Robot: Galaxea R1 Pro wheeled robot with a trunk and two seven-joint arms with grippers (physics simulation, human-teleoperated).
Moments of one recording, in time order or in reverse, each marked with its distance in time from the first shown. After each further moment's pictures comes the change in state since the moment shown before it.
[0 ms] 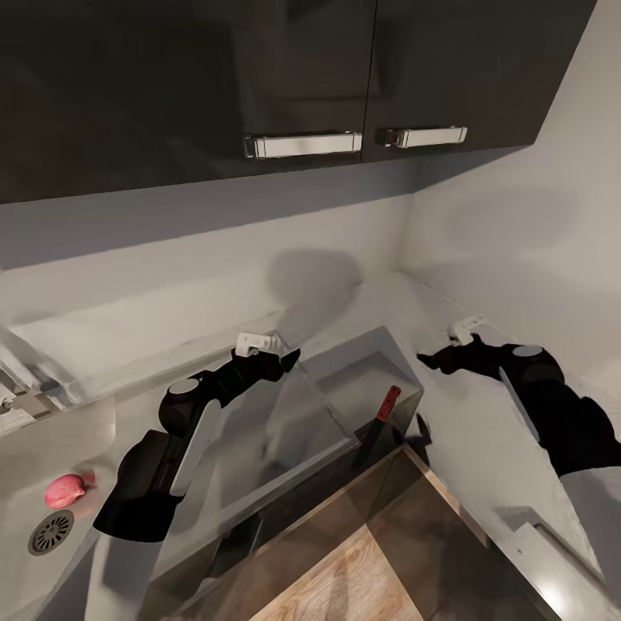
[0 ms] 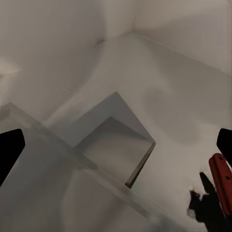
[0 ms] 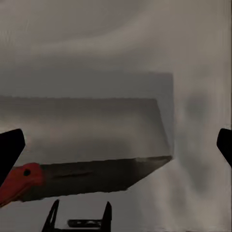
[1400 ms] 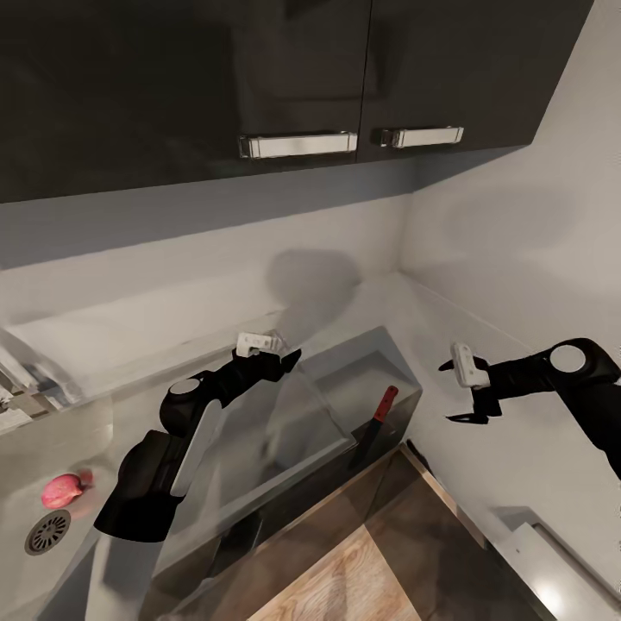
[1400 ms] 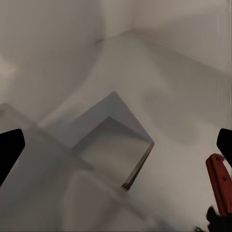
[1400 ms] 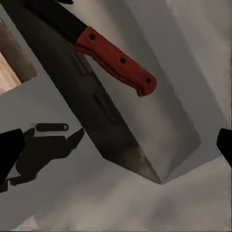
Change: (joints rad) left arm 0.000 -0.002 -0.002 0.001 -0.001 0.000 0.000; right arm 0.000 -0.192 0.073 -0.131 0.408 -0.591 0.845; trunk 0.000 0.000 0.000
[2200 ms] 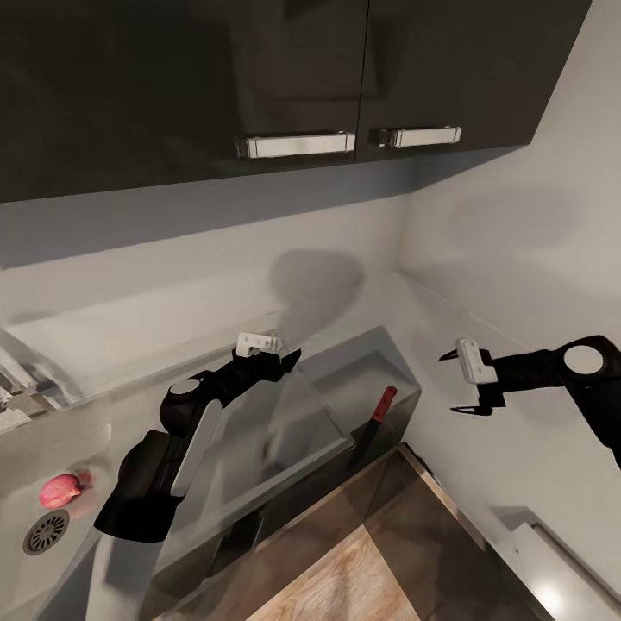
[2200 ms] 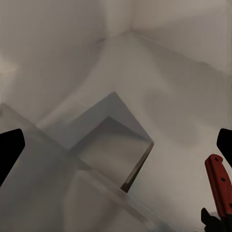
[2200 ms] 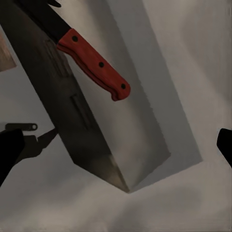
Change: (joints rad) left arm 0.000 0.000 0.000 0.000 0.000 0.000 0.001; right arm 0.000 0.000 -0.055 0.000 -0.007 -0.178 -0.020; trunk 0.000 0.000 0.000
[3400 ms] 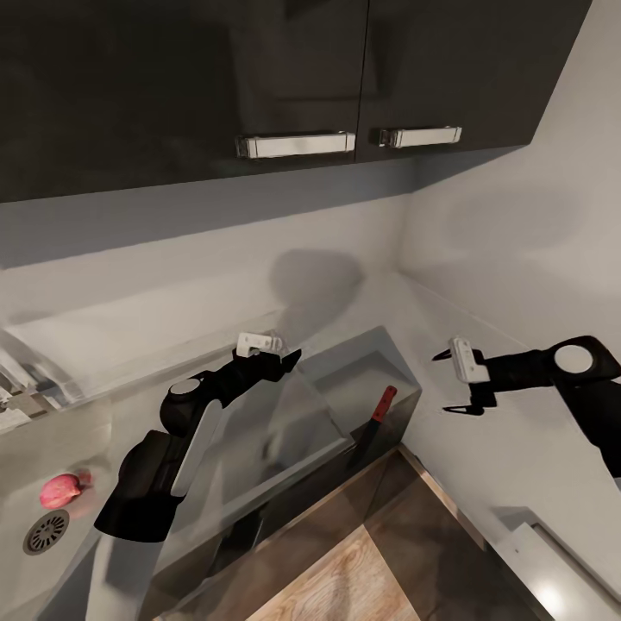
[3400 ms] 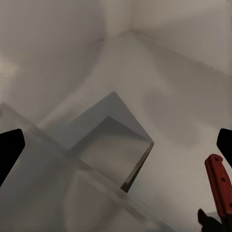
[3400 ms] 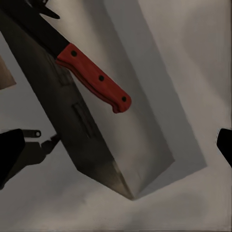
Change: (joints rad) left arm 0.000 0.000 -0.001 0.000 0.000 0.000 0.001; right arm 0.000 0.040 -0.016 0.000 0.013 0.028 0.013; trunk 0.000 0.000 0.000
